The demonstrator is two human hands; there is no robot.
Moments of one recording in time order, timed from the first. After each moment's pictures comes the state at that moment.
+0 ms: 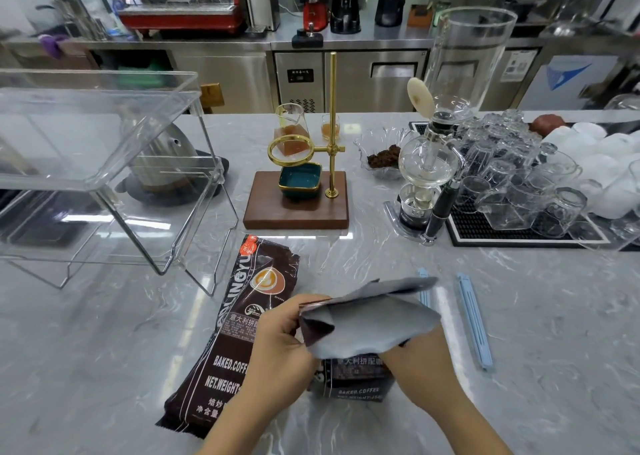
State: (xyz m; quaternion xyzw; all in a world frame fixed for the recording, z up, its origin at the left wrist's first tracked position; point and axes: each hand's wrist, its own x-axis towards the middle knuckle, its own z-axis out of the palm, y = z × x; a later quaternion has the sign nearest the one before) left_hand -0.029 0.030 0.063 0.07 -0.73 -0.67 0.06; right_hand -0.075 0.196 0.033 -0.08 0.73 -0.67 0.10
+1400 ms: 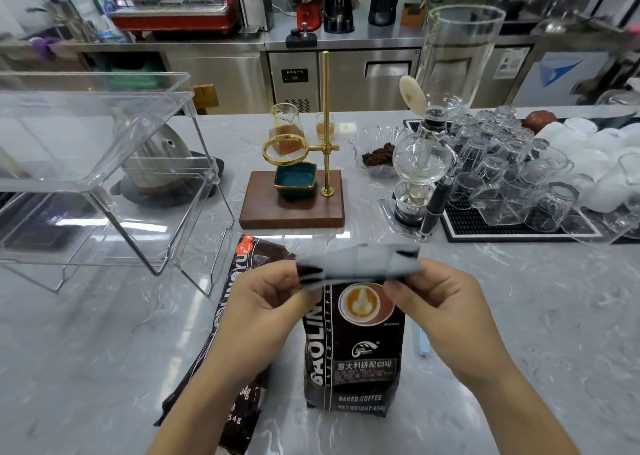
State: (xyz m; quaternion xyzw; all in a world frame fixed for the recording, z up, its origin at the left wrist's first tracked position) left_hand -0.060 0.001 0.081 -0.03 -0.70 -0.70 0.09; right_hand -0.097 0.214 0.080 -0.13 0.66 -0.74 0.04
